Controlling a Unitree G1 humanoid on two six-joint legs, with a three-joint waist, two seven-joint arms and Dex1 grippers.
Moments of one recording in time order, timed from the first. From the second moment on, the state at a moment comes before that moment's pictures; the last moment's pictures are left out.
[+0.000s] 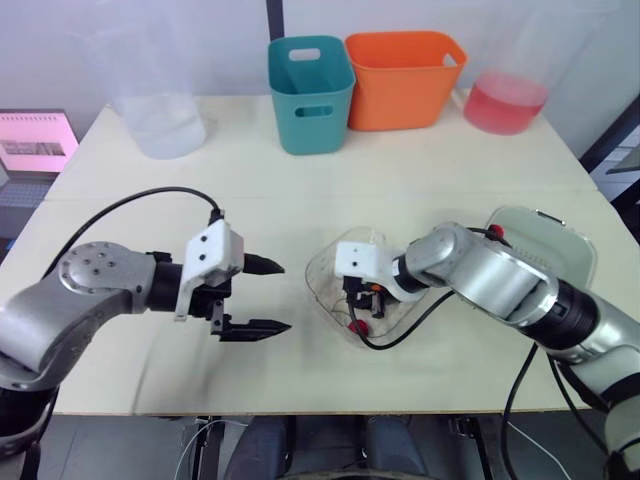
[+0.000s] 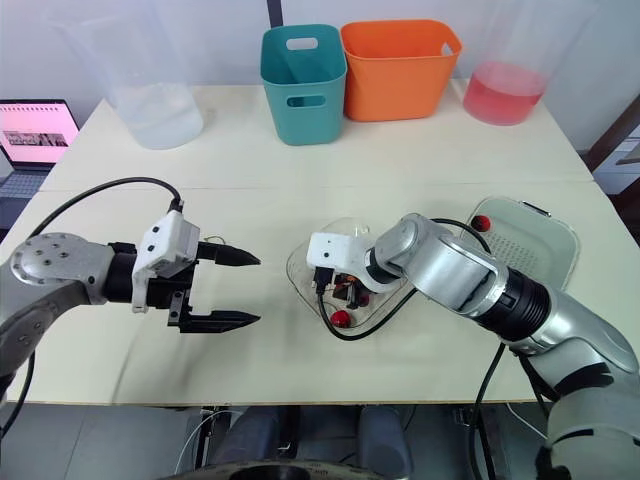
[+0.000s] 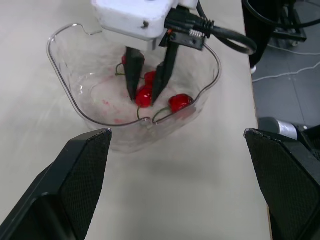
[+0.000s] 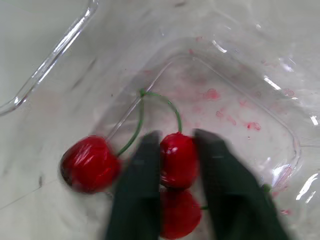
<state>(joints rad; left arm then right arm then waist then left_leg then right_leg) -0.32 0.97 0.01 -0.60 -0.73 0.76 -1.04 -0.91 -0.78 0.75 -0.41 0.28 1.18 0.90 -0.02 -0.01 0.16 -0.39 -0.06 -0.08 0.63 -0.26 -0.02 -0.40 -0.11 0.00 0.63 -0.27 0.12</state>
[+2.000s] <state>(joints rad) -0.87 0.41 0.07 -0.04 -0.77 0.71 -0.84 -0.92 -0.41 -0.32 -0.48 0.80 1.40 0.42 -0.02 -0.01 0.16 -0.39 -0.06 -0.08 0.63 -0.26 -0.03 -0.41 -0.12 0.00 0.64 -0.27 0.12</state>
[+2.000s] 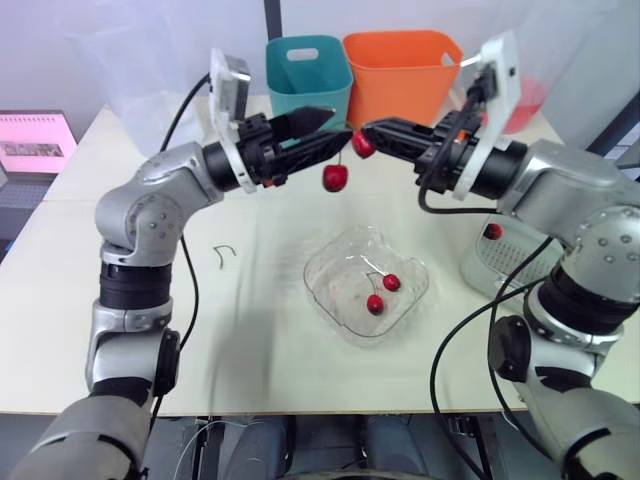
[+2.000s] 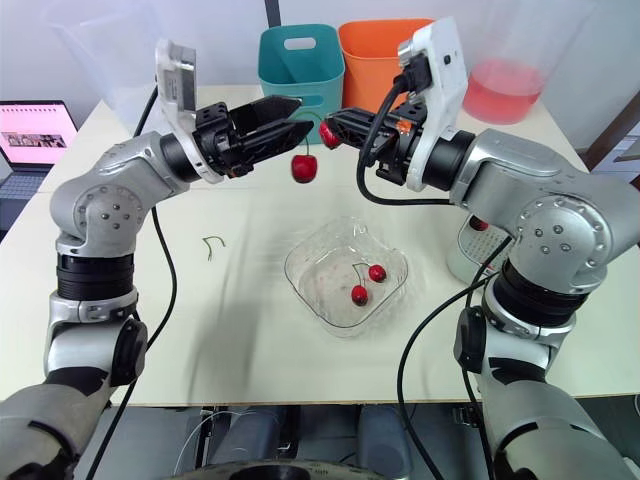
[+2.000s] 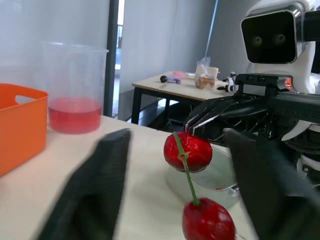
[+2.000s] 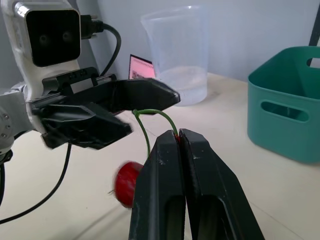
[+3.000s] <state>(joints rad) -0.97 0.59 -0.03 0.04 -0.72 0.70 -1.21 -0.87 -0.58 -0.32 -0.38 1.12 1.39 0.49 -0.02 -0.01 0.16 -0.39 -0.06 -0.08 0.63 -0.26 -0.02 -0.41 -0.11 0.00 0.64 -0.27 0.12</state>
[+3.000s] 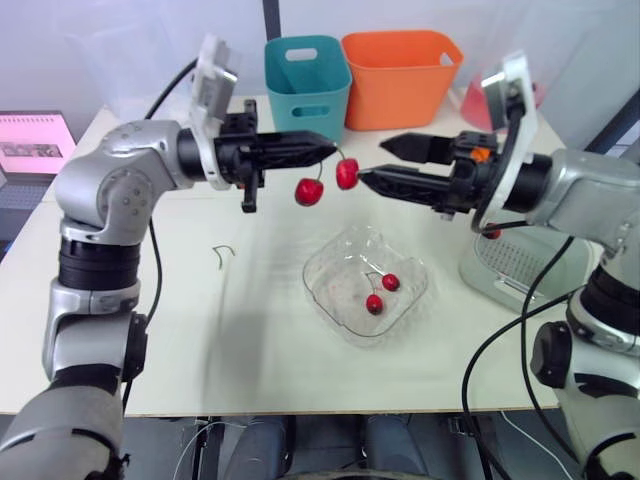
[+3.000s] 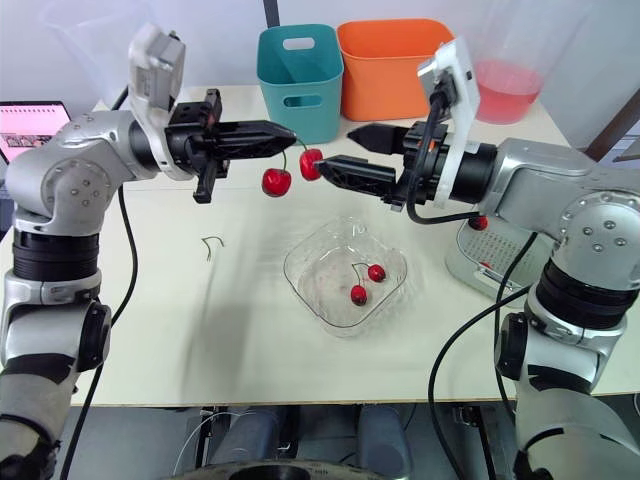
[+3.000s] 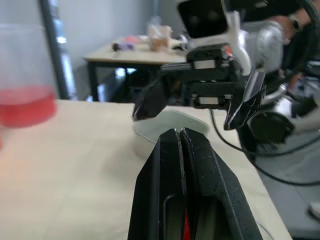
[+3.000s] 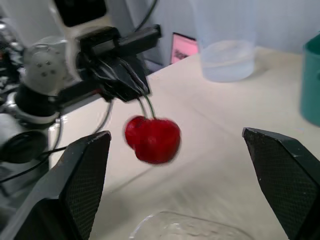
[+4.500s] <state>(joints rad) -0.99 0.51 -0.05 0.08 -0.65 0.67 -1.22 -0.71 -0.60 -0.17 -0.41 1.32 1.26 0.29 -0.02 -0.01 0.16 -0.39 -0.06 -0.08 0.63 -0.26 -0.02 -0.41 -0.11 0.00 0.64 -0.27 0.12</state>
